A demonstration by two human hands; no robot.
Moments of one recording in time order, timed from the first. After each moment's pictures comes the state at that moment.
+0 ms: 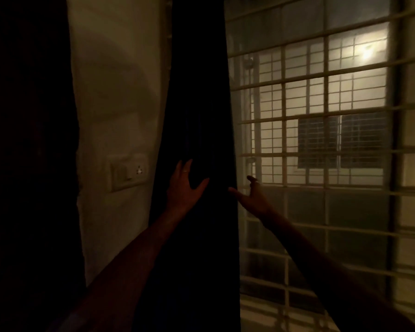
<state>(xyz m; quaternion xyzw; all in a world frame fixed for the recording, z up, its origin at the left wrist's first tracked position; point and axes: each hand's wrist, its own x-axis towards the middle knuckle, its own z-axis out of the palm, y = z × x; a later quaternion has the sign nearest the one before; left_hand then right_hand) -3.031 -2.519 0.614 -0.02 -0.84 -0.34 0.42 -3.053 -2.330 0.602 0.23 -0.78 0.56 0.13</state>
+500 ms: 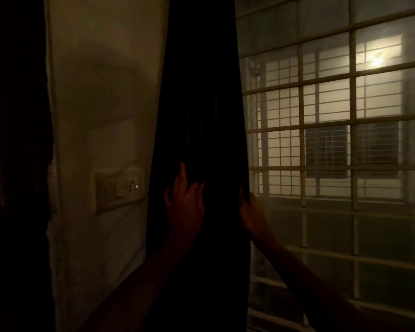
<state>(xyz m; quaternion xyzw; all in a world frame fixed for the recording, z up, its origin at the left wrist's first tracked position) -3.090 -2.525 0.608 0.02 -0.80 -0.15 0.59 -3.117 -2.374 0.601 0.30 -0.68 0.64 0.18</state>
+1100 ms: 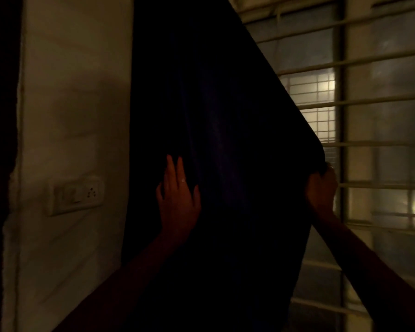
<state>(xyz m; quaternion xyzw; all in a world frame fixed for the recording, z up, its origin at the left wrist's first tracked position) -3.035 -2.380 0.645 0.02 -0.80 -0.17 0.57 -3.084 -2.115 0.687 0.05 -0.62 0.65 0.44</state>
